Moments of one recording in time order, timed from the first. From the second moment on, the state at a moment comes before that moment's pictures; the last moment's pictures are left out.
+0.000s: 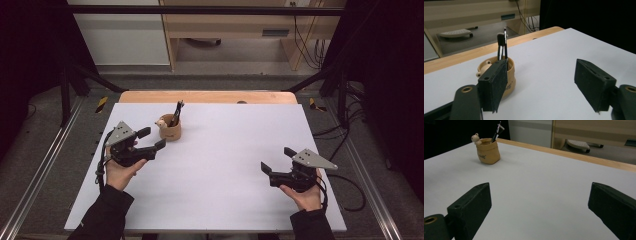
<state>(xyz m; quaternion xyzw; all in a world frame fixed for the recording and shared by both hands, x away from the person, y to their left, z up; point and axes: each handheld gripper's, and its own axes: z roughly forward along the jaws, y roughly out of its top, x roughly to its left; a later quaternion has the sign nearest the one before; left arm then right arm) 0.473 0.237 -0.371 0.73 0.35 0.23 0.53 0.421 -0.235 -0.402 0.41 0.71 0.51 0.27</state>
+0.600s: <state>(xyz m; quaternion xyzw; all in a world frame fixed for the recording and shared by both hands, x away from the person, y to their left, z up) 0.439 0.257 -0.393 0.73 0.36 0.23 0.54 0.421 -0.235 -0.404 0.42 0.71 0.51 0.26</state>
